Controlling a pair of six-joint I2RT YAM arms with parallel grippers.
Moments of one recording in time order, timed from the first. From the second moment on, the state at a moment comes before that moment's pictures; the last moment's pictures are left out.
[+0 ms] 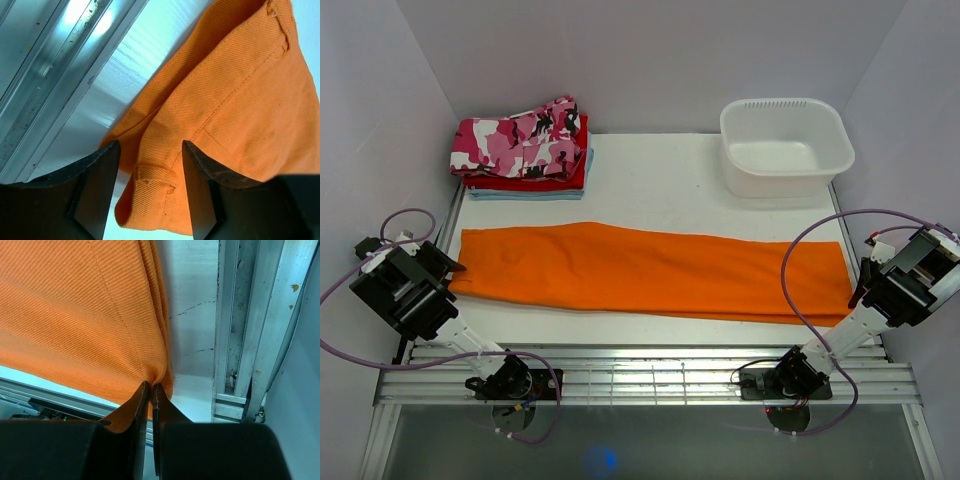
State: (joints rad) left arm 0.90 1.79 1.09 -0.56 0.51 0.02; right arm -0.86 1.92 1.31 -1.14 -0.25 -0.75
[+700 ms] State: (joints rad) left arm 0.86 1.50 1.36 -0.71 0.56 0.40; right arm -0.80 1.79 1.29 -1.16 -0.38 -0.89
